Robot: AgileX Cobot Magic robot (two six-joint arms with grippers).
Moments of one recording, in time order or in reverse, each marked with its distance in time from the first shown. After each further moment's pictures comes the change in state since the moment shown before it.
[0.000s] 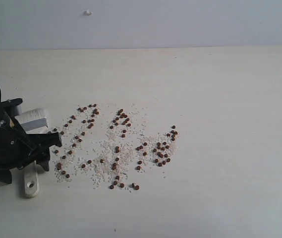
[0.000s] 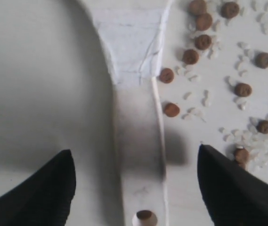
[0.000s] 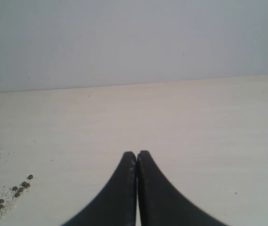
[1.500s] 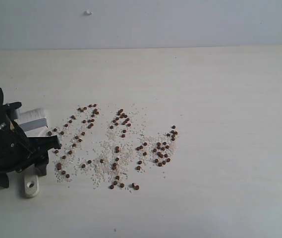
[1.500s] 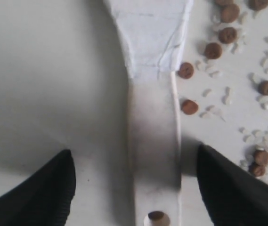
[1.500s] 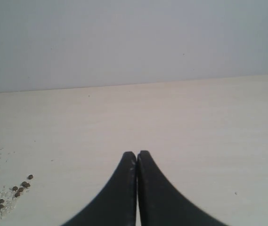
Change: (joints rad) left arm 0.000 0.026 0.003 0.021 0.024 -0.036; right arm 0.000 0.000 0.000 0.000 0.000 0.000
